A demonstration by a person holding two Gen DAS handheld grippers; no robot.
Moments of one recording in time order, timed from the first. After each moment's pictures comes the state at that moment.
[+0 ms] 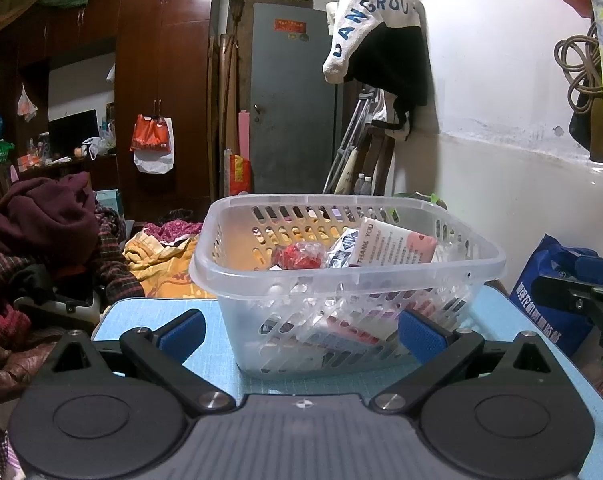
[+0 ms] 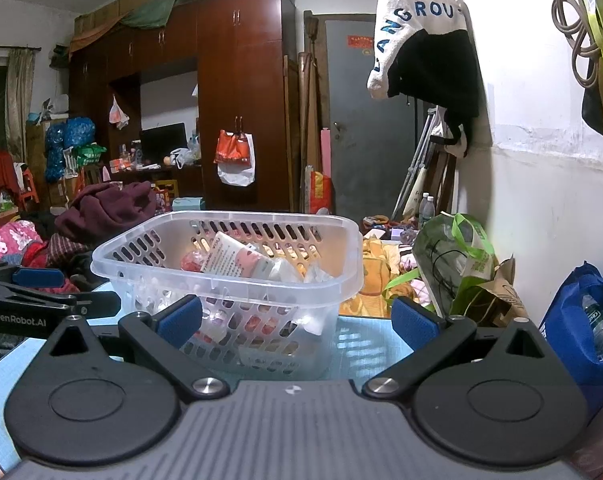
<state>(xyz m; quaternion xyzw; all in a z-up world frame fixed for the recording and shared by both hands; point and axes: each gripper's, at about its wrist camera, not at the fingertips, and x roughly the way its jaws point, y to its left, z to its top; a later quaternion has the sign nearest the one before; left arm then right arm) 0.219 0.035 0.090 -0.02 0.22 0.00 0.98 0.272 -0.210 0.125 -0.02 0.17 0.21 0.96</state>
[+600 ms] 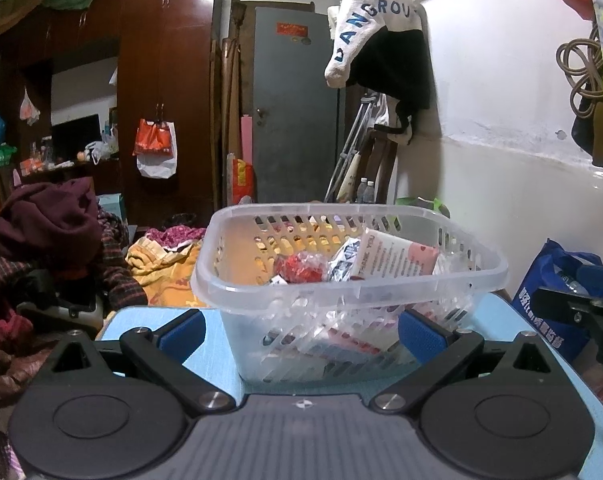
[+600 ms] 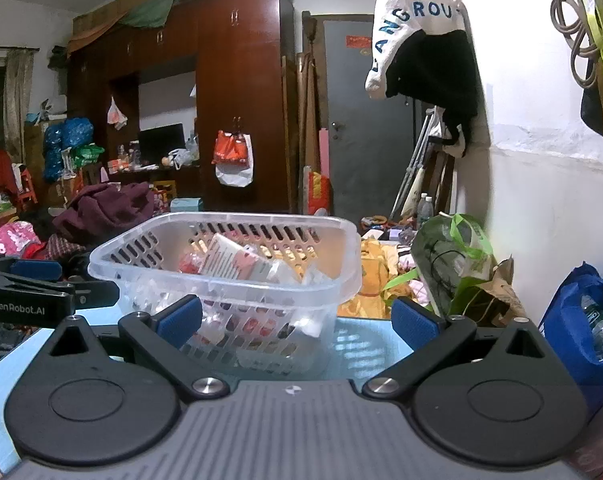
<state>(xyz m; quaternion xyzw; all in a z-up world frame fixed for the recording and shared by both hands) 0.225 0.030 0.098 -0.01 0.21 0.01 0.98 0.274 -0.208 0.123 -0.02 0.16 0.21 0.96</state>
